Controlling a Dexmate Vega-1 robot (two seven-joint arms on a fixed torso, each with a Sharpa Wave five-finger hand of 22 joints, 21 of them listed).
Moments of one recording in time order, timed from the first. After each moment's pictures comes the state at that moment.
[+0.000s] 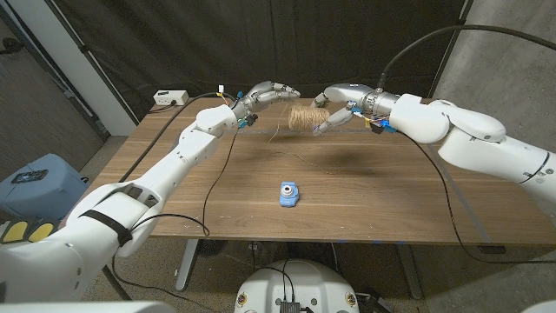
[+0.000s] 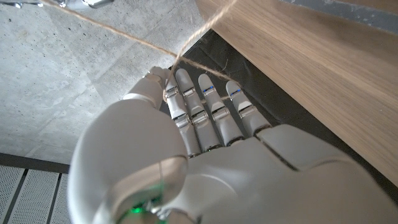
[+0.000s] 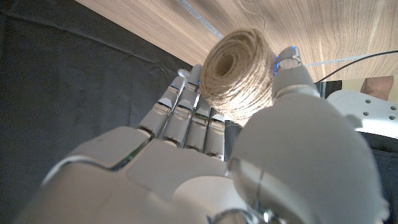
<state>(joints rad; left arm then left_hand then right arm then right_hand) 0.41 0.38 0.54 -1.06 -0.37 -0.29 -0.43 1.06 0.09 0.41 -0.16 0.22 0.98 -0.05 0.29 0.21 0.85 -0.15 0.34 0.49 0.68 -0.12 0.24 0.22 0.41 0.03 0.26 0.19 -0.63 -1.13 -0.61 -2.23 -0.26 -0.15 0.19 0.97 -0.09 0.30 -0.16 0.19 0.73 0.04 0.31 0.22 0.72 -0.02 0.47 0.35 0.66 -0.06 0.33 0.47 0.46 -0.01 0.21 0.18</state>
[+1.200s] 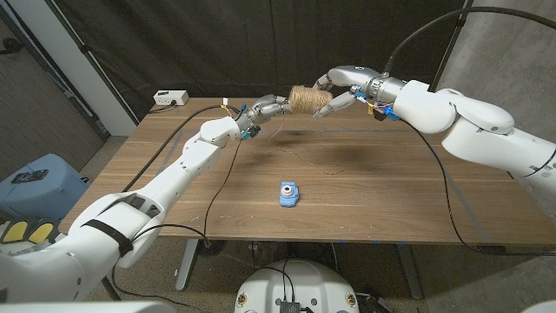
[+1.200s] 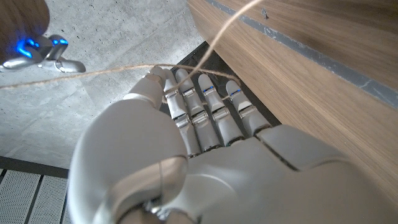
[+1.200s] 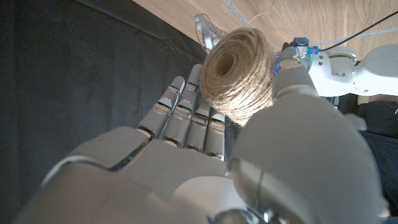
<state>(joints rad) 0.47 0.38 0.54 -1.09 -0.38 -0.26 -0.43 1.06 0.09 0.41 -0.16 0.22 0.97 -0.06 0.29 0.21 0.85 -0.15 0.34 0.49 0.68 -0.12 0.24 0.22 0.40 0.03 0.26 0.19 -0.62 -1.12 -0.56 -2.26 -0.26 -0.20 0.16 0.97 -0.08 0.30 -0.15 0.19 0.73 0.04 0.31 0.22 0.72 -0.02 0.46 0.35 0.66 -0.06 0.33 0.47 0.46 -0.01 0.21 0.18</state>
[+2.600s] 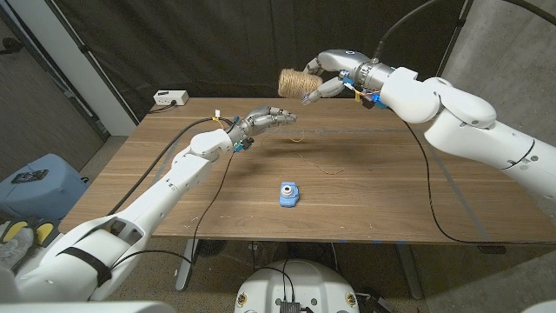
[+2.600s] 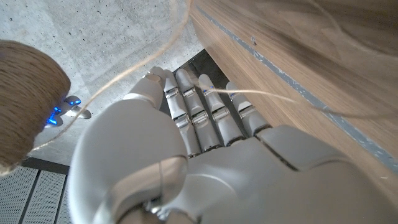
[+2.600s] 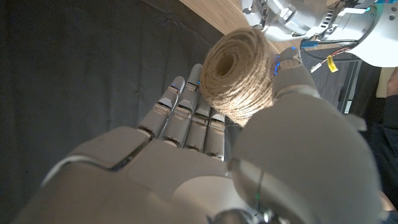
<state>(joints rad) 0.63 0.48 0.49 -1.30 -0.43 -0.20 -0.42 1.06 0.09 0.41 -0.16 0.22 0.97 -0.05 0.28 0.21 0.85 -0.15 0.33 0.50 0.68 -0.12 0.24 0.22 0.40 0.03 0.26 0.19 -0.52 -1.02 -0.63 -2.28 -0.35 -0.30 0.18 0.97 -0.08 0.30 -0.15 0.19 0.73 0.04 0.31 0.22 0.72 -0.02 0.46 0.35 0.67 -0.07 0.33 0.48 0.46 -0.01 0.21 0.18</state>
